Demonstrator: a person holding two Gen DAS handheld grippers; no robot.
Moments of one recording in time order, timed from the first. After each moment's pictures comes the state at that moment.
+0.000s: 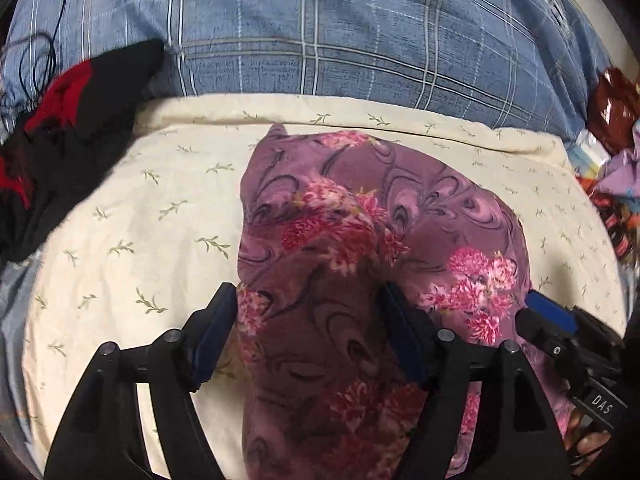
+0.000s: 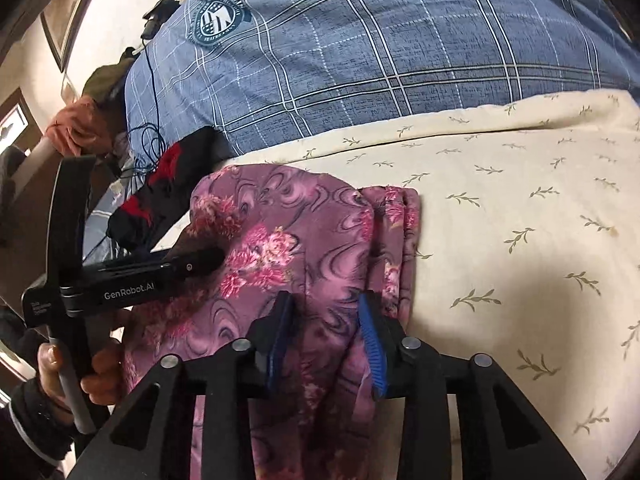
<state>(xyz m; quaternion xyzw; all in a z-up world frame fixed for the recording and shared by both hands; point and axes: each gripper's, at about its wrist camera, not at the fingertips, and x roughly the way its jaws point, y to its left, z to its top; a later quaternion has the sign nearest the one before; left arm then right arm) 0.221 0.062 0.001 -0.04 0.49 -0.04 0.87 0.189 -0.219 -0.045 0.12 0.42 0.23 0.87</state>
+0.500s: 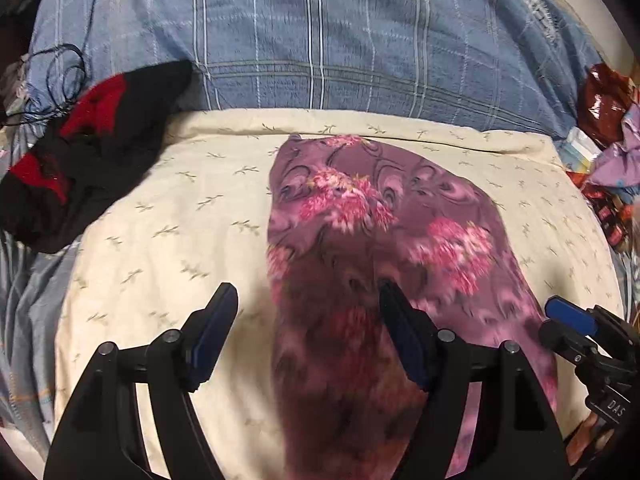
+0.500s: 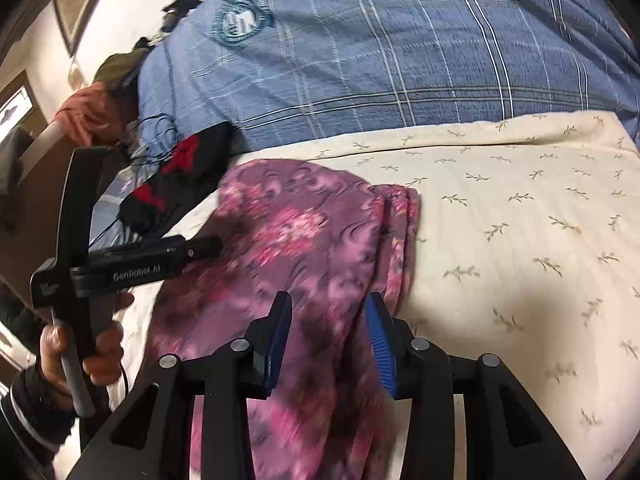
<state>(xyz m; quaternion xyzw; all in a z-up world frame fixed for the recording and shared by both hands) 0.163 0.065 0.037 -0.01 0.46 -0.03 0.89 0.139 -0.223 -0.009 0.08 0.41 0.23 0.88</state>
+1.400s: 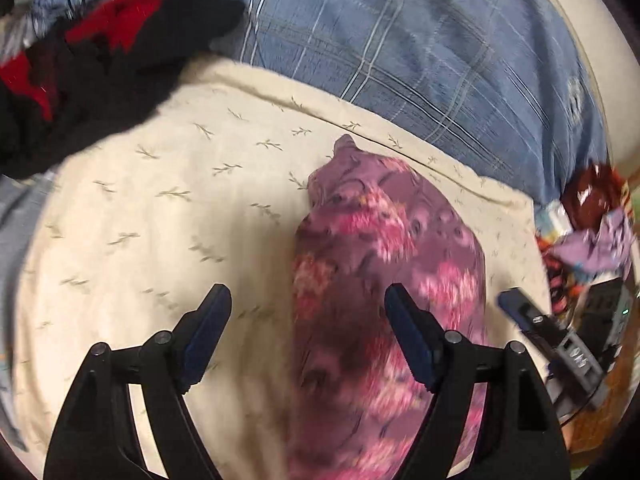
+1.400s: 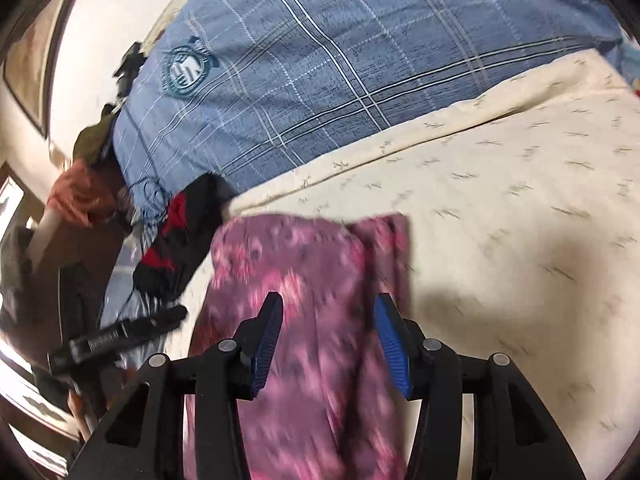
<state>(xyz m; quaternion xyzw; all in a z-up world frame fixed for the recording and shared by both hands) 0.204 0.128 0.021 -0.20 0.52 -0.06 0.83 0.203 -0.243 -0.011 0.23 0.44 0.20 0.85</state>
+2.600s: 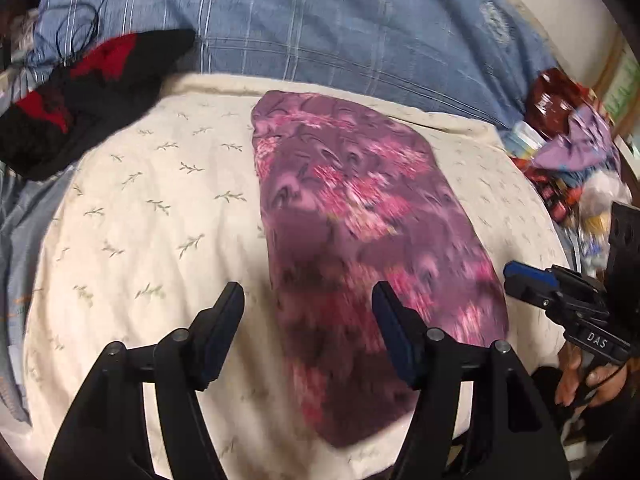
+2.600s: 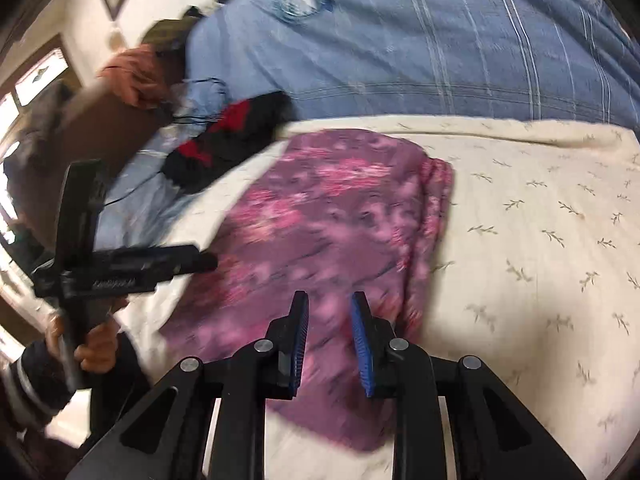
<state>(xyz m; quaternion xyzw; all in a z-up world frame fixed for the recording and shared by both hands) 0.058 0.073 0.032 -0.07 0.46 -0.11 0.88 0.077 -0.217 -0.004 0.04 0.42 0.30 0.85</state>
